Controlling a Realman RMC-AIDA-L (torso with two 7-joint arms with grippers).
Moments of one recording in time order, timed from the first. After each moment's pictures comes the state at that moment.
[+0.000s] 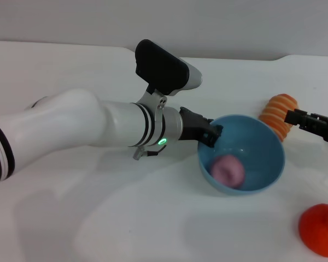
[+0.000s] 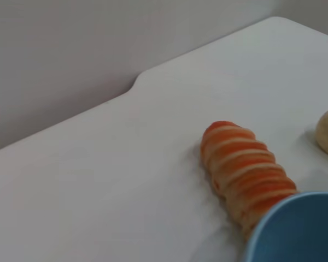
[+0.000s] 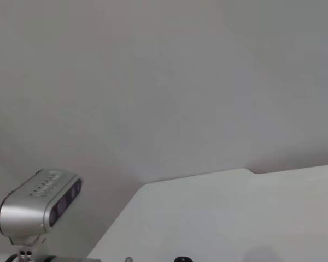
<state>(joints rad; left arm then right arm) -0.68 -2.08 2.14 0.78 1.77 0.35 -2.39 0.41 2.07 -0.62 -0.64 -1.88 -1.51 1.76</state>
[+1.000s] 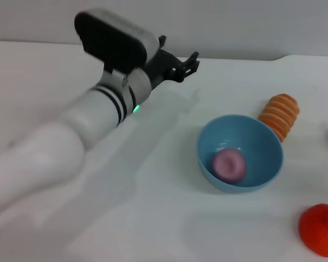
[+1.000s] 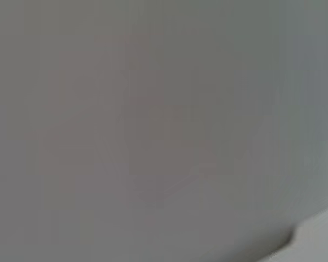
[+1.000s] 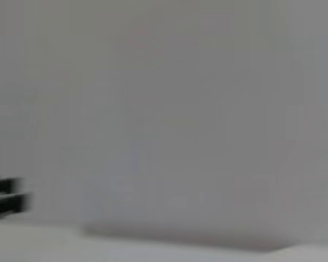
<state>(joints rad) -0.48 -2.07 2.17 0.95 1.79 -0.20 -2.25 0.34 2.07 -0.41 -0.46 -1.63 -1.24 1.00</state>
